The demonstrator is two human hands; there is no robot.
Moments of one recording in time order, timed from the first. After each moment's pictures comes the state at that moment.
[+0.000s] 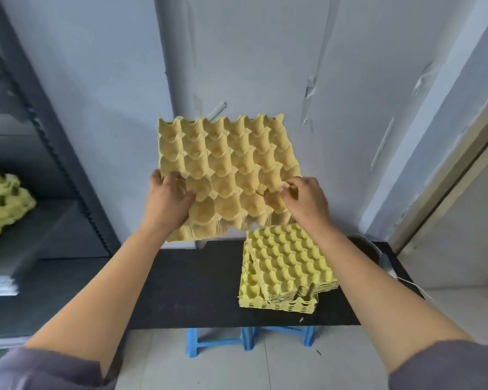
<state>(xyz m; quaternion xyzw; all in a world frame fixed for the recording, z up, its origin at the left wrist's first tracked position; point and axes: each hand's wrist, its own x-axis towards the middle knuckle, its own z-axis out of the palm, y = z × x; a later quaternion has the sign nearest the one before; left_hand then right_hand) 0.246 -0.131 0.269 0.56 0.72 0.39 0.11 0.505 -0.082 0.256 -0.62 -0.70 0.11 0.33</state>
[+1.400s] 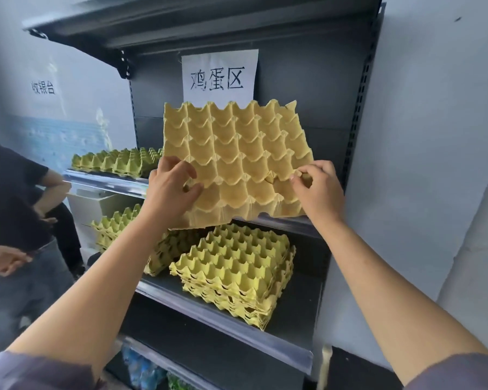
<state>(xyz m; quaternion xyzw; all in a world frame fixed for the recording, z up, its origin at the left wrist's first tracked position) -0.389 -0.367 0.425 0.48 0.76 0.39 -0.19 -0.185 -0.192 0.414 -0.34 -0.77 0.10 0.53</state>
